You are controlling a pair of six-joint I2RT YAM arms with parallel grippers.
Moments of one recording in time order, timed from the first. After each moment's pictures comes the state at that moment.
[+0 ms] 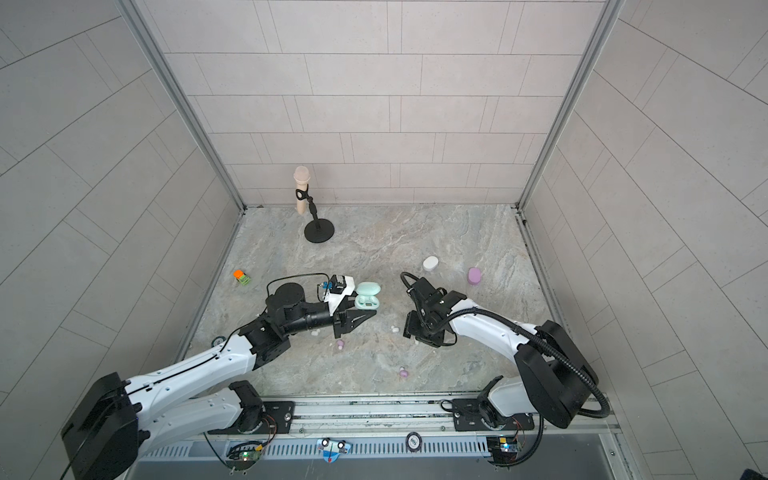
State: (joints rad) left arm -0.75 1.05 0.51 0.39 0.55 -0.03; right arm 0.62 1.37 0.75 -0.66 -0.19 0.93
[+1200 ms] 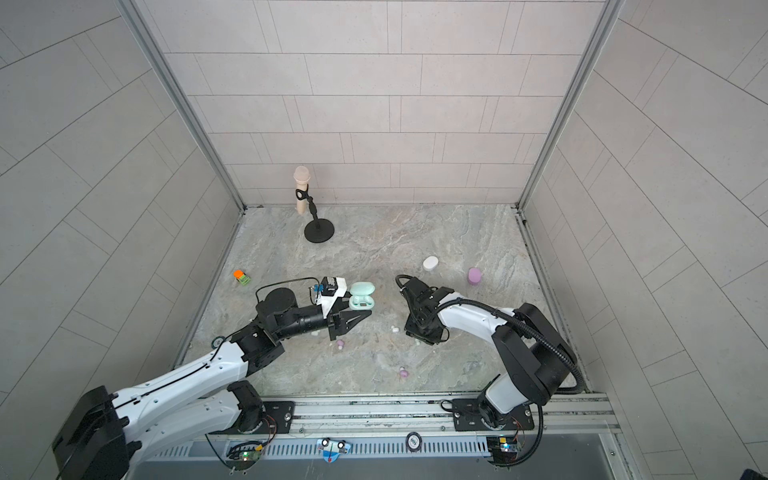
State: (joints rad) left arm -0.75 0.96 0.48 0.39 0.52 -0.05; right arm 0.63 1.52 0.80 -0.66 -0.08 1.06
